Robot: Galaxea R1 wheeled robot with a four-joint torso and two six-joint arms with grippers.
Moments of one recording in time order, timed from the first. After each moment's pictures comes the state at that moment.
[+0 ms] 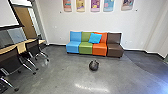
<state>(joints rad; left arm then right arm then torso) 1.57 2.95 -2.54 -0.04 -0.04 0.08 -1.54 2.96 -2.59 0.02 -0.08 -0.19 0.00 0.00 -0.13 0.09</state>
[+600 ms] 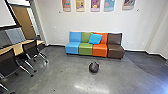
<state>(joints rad) 1.57 2.95 -2.54 -0.04 -0.04 0.08 -1.55 2.96 -2.59 0.02 -0.08 -0.19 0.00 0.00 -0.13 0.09</state>
